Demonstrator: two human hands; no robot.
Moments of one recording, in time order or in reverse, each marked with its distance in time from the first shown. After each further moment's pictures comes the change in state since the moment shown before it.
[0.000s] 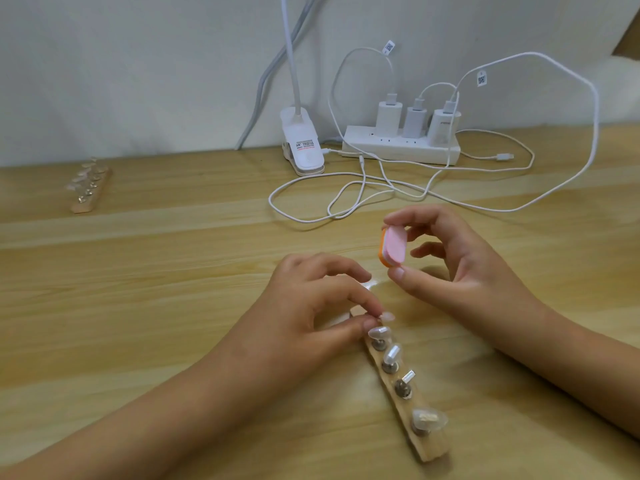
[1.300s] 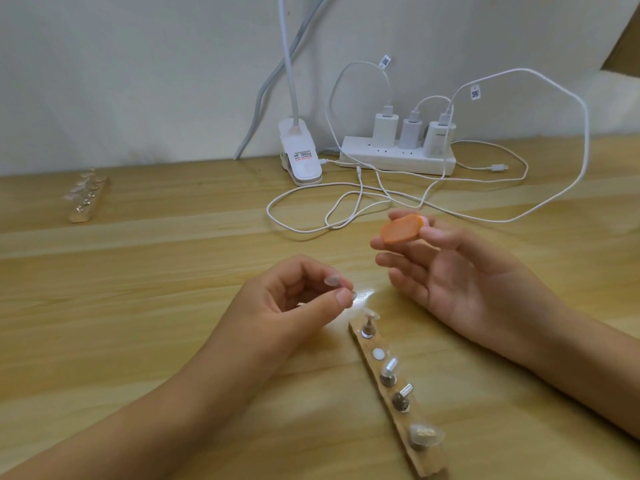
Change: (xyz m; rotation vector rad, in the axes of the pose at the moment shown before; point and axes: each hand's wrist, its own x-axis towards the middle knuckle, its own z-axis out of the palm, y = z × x) left_hand -0.002 0.006 -0.007 -0.755 0.171 -0.217; right_hand 0.013 -0.008 -0.012 0.978 -0.138 0.409
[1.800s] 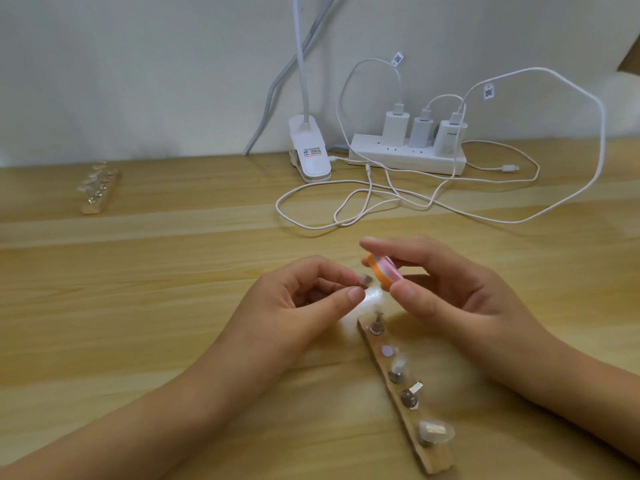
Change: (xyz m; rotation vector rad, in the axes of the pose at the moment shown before) left_hand 0.002 -0.004 0.000 0.113 0.008 0.004; right_hand -0.019 0.023 0.016 -0.788 -0.071 -0.405
